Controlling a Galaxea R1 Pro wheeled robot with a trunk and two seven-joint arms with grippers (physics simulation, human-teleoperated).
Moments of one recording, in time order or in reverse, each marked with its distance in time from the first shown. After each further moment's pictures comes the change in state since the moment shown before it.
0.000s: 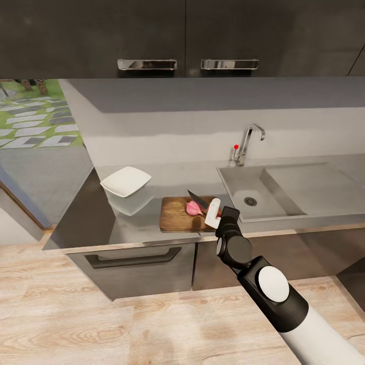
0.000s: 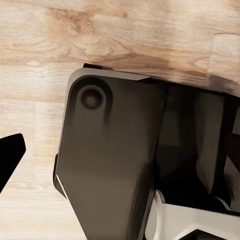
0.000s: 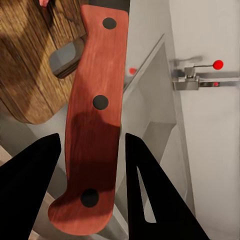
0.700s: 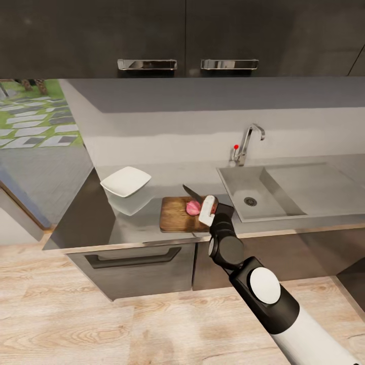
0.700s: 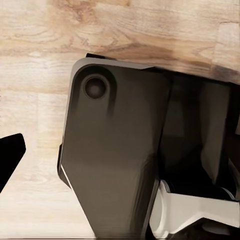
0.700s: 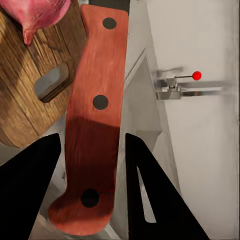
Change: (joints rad) left arm 0.004 0.006 0.001 0.025 -0.003 0.001 -0.006; right arm 0.002 0.060 0.008 0.003 0.048 -0.004 -0.048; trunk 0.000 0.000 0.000
